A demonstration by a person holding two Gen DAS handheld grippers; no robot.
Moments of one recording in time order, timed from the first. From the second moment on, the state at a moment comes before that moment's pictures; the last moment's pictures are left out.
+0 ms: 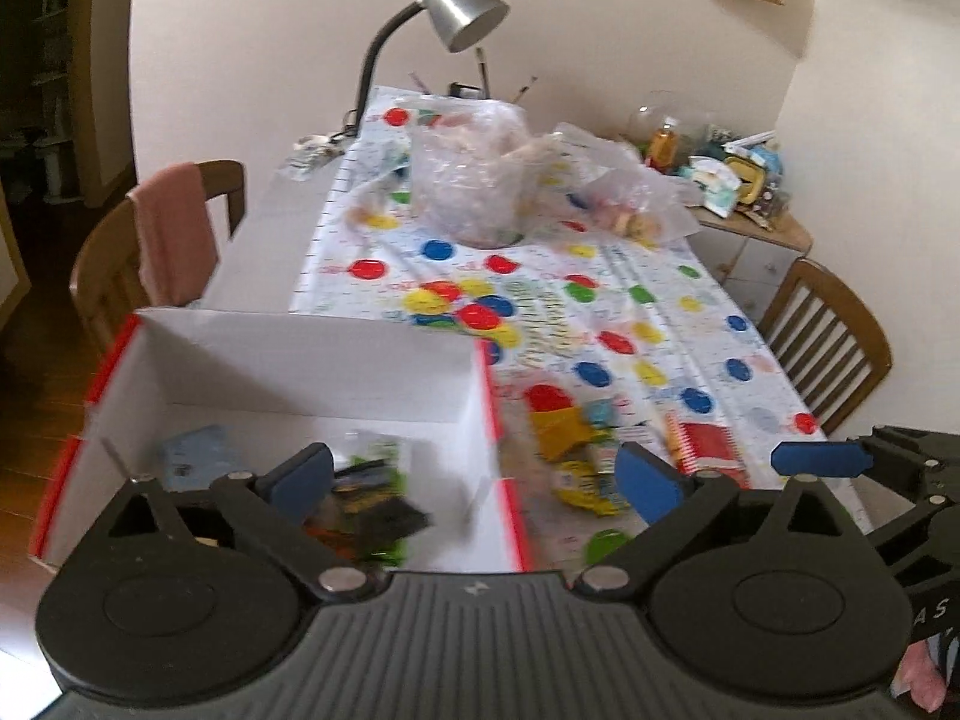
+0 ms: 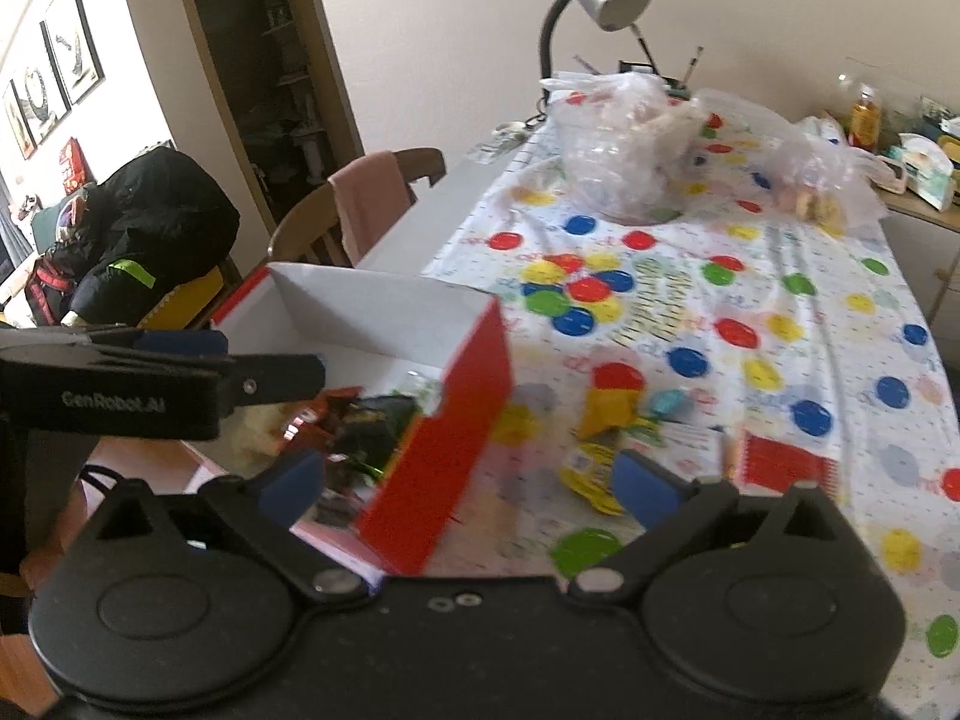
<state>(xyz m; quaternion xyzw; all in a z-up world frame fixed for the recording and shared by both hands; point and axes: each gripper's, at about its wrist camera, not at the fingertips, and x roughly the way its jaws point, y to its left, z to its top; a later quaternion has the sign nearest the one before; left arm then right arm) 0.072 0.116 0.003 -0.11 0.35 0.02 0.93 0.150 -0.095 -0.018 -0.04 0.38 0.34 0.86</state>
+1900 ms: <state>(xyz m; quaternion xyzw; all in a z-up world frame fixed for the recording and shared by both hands) 0.279 -0.015 -0.135 -0.10 0.54 0.07 0.84 0.332 -0.172 -0.173 -0.35 0.37 0.57 0.65</state>
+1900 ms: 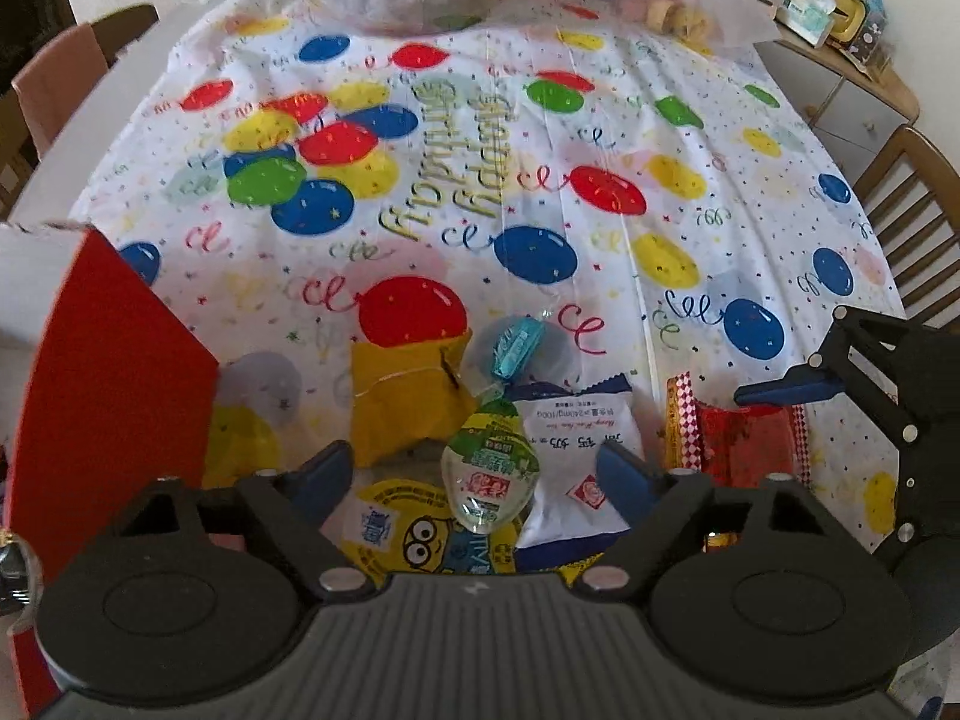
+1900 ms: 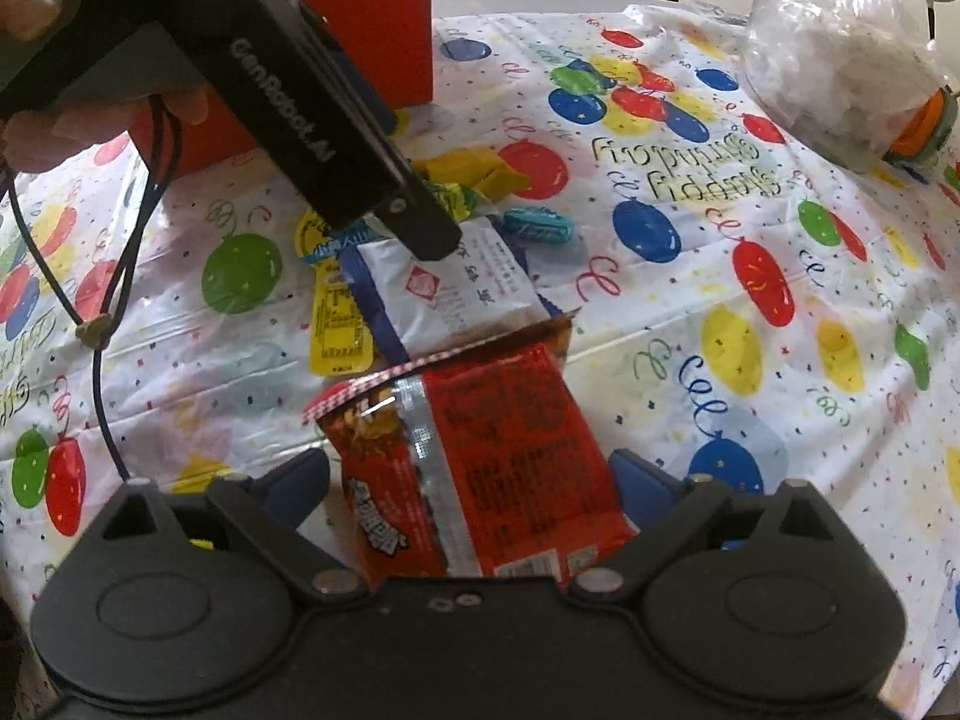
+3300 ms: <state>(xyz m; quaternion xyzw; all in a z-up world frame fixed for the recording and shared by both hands) 0.303 0.020 -0.122 -0.16 0.53 0.08 0.83 0.275 -0.244 -0.127 -0.17 0.37 0.50 0.76</state>
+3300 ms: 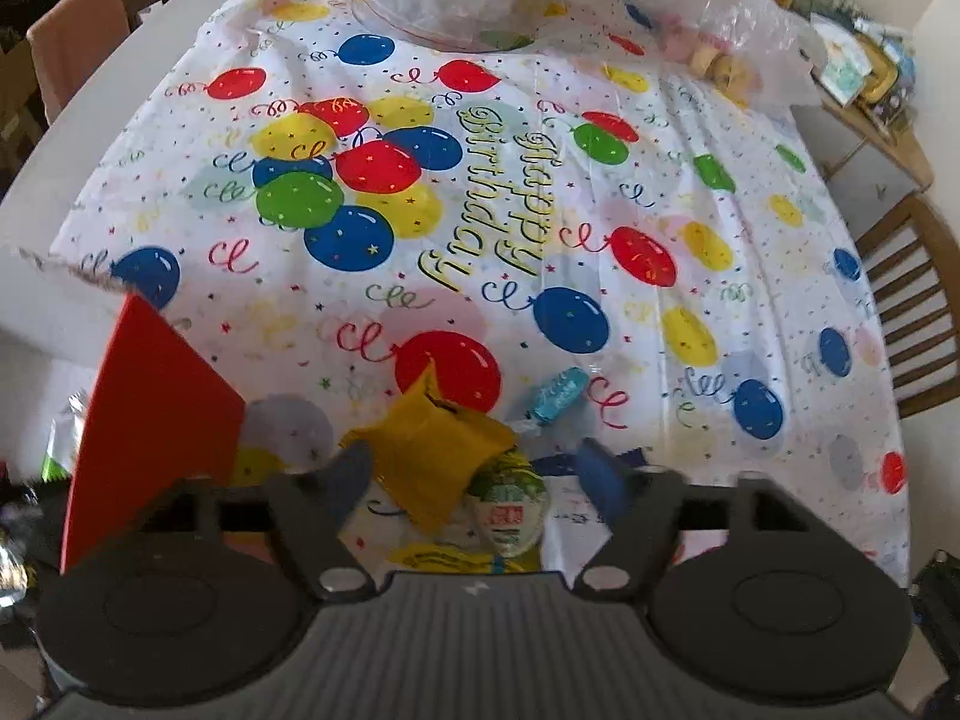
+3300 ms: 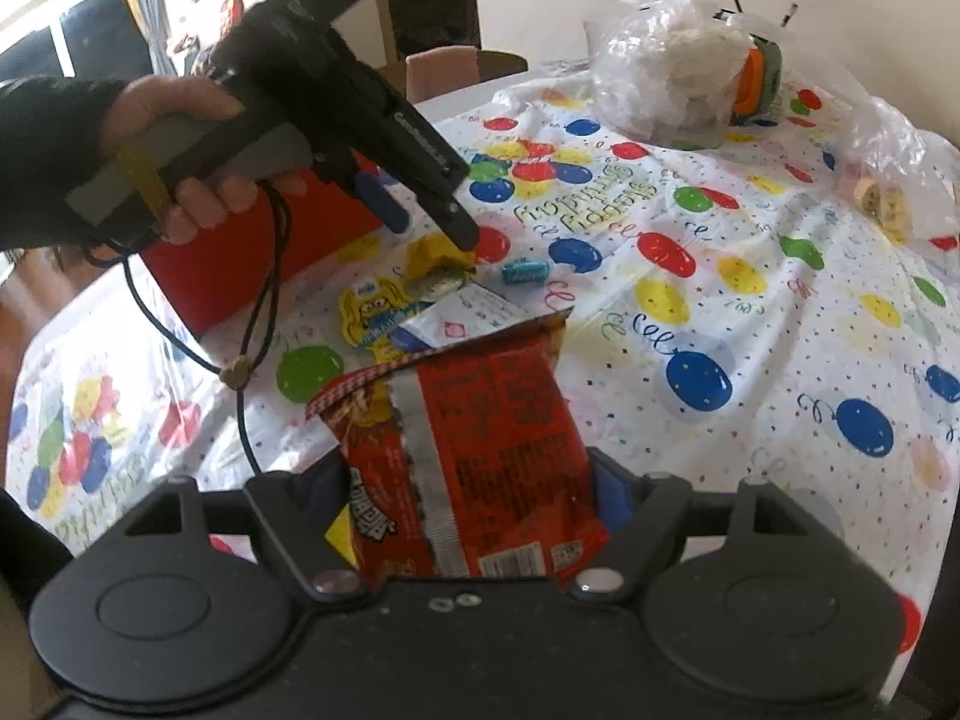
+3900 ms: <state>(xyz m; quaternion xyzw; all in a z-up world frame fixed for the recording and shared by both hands) 0.341 0.025 -0.144 -0.02 0.61 -0.02 0.79 0.261 -0.242 -0.131 -0.14 0.38 0.51 0.76</state>
